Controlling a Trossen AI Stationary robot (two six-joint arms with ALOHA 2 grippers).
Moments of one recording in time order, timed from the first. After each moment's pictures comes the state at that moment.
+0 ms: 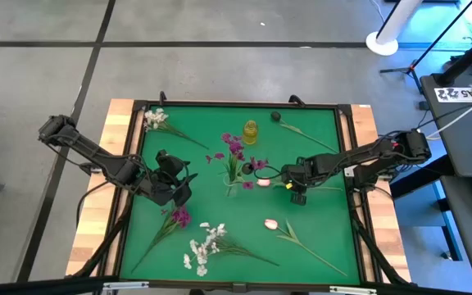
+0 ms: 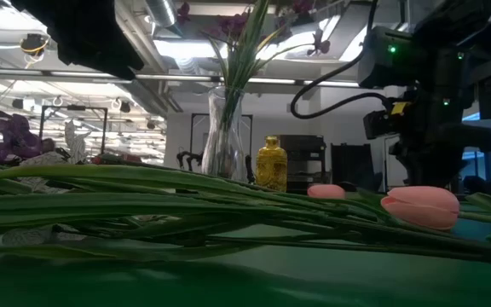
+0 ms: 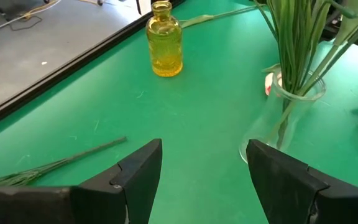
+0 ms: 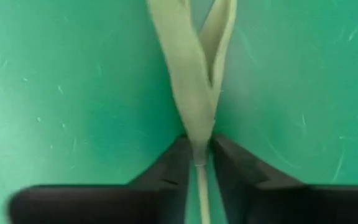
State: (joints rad) left arm -0.46 1.09 0.76 -0.59 -0.87 -0.81; right arm 0.05 1.49 0.66 -0.57 0.05 0.26
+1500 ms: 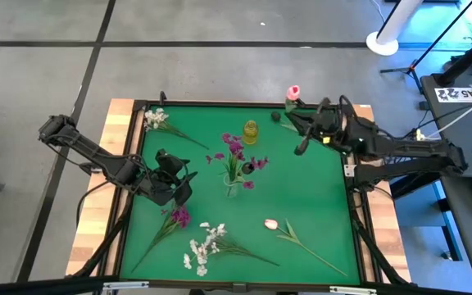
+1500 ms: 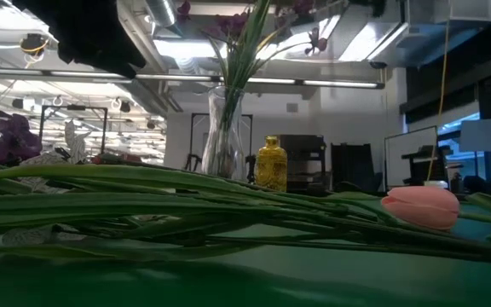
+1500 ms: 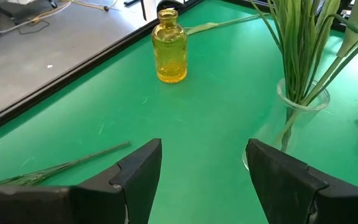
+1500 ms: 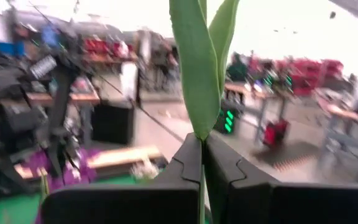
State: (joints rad) left arm -0.46 1.09 0.76 -0.58 -0.91 -0.81; right arm -0.10 0.93 0.79 0.32 0.34 -0.15
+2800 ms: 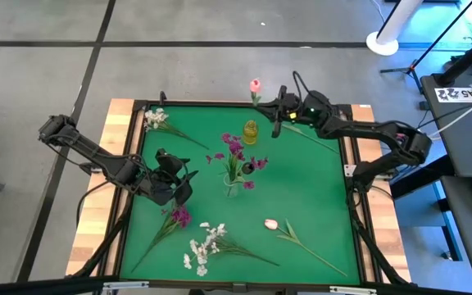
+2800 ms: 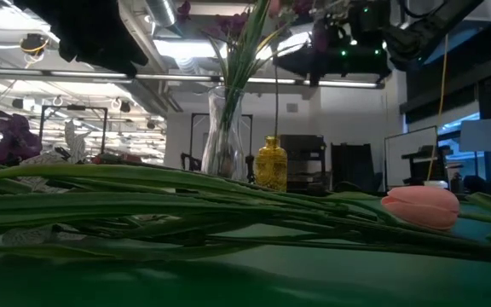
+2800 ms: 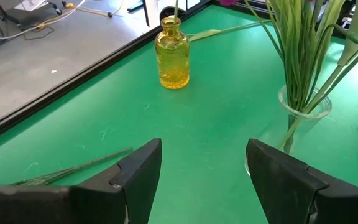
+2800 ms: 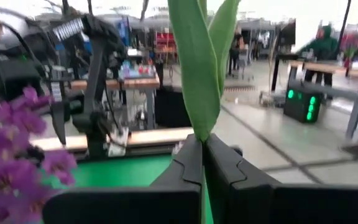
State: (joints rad) left arm -0.46 1.09 0.75 -0.57 -0.93 -0.80; right arm -0.56 1.45 0.79 0.74 -0.41 0.01
